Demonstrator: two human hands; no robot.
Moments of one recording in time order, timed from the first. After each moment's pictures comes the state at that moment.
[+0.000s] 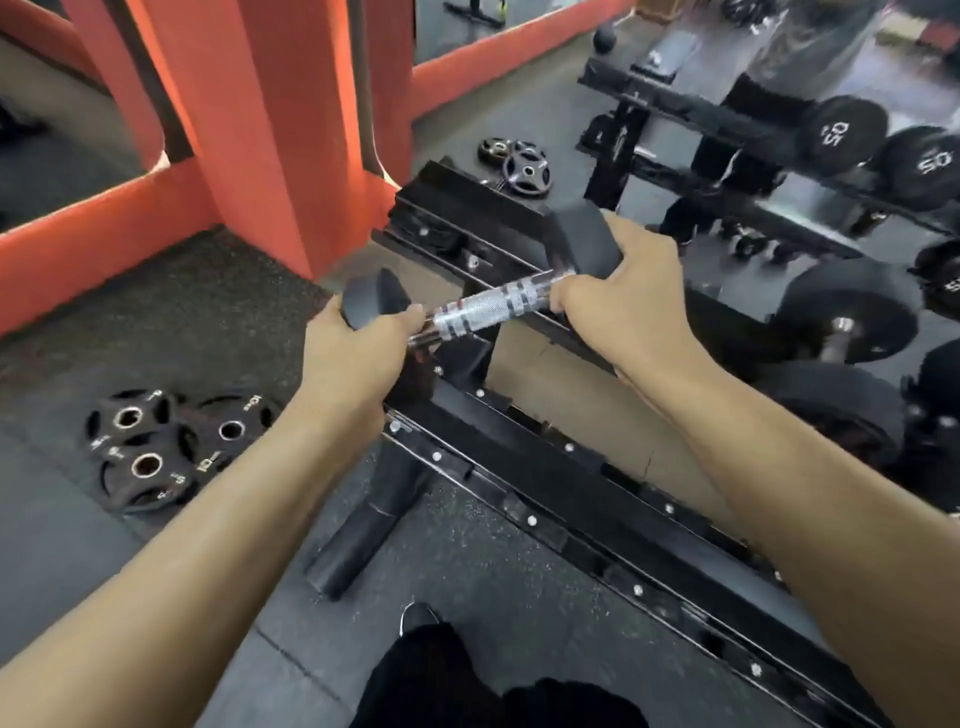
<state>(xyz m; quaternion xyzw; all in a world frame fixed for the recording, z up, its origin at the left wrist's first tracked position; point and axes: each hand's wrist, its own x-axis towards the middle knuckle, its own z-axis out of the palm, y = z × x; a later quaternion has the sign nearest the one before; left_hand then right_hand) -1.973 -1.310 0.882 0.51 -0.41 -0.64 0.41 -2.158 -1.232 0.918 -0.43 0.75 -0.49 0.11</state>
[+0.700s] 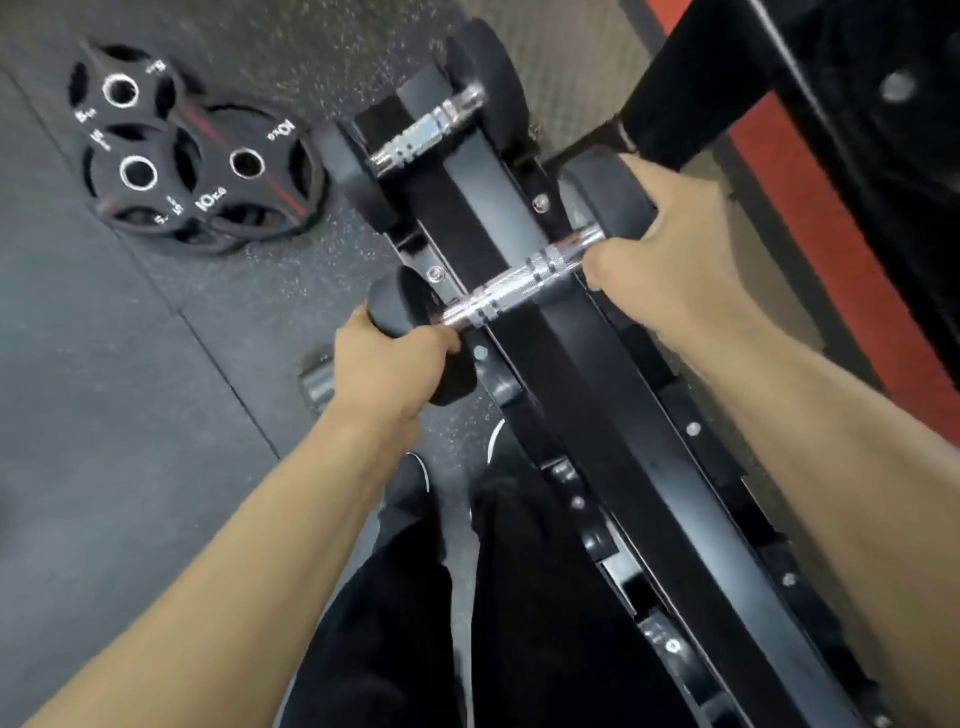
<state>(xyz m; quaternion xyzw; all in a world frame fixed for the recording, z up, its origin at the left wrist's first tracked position) -2.053 -1.393 0.555 0.75 -0.19 -0.57 0.27 -2.249 -1.422 0.596 -0.51 0.75 -0.25 0.34</state>
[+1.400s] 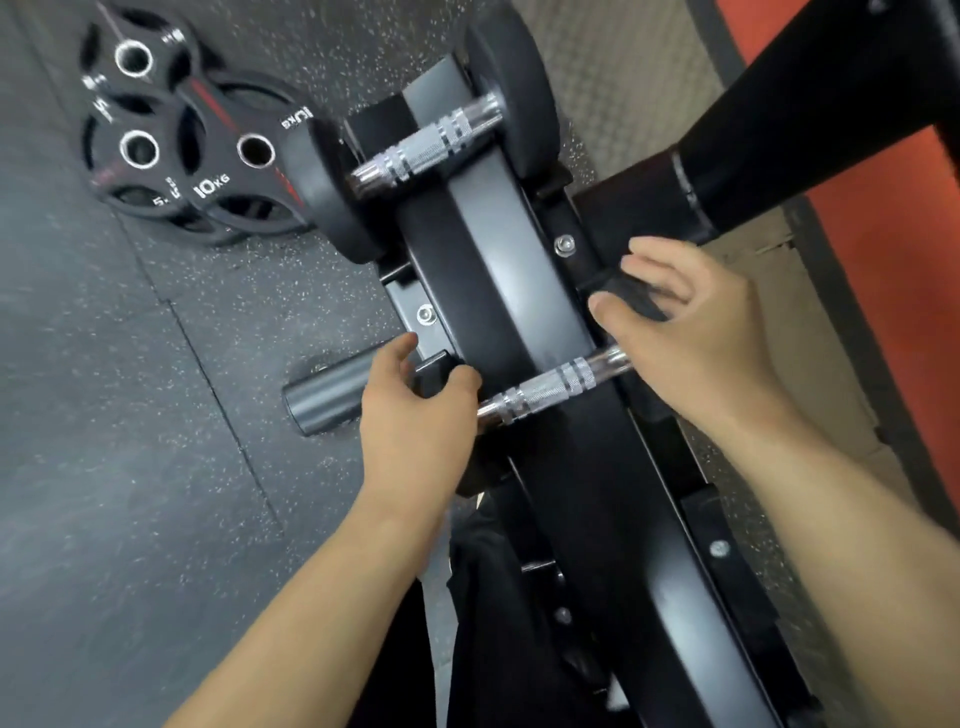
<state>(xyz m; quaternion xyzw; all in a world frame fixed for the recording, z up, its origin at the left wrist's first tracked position) -2.113 -1.415 0.486 0.80 -0.20 -0.51 0.26 -2.295 -1.462 0.501 -0.45 0.76 -0.23 0.41</state>
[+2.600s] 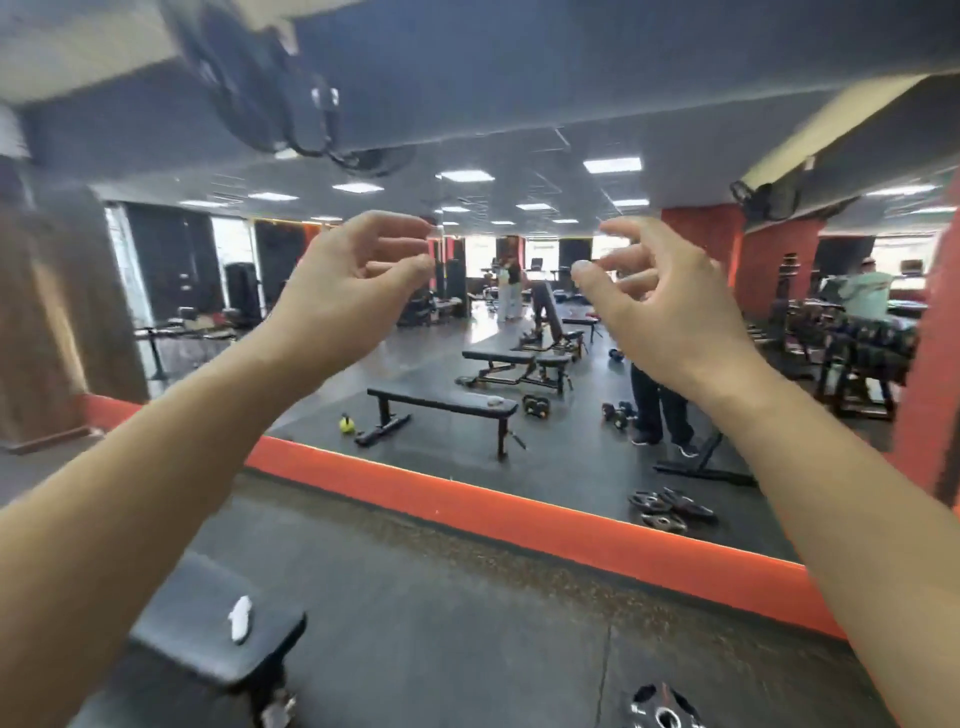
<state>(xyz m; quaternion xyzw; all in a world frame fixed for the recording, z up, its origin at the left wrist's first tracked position) -1.566 -1.154 1.234 0.67 -0.47 0.13 0.57 -1.724 -1.355 1.220 -0.82 0.15 -0.51 0.21</state>
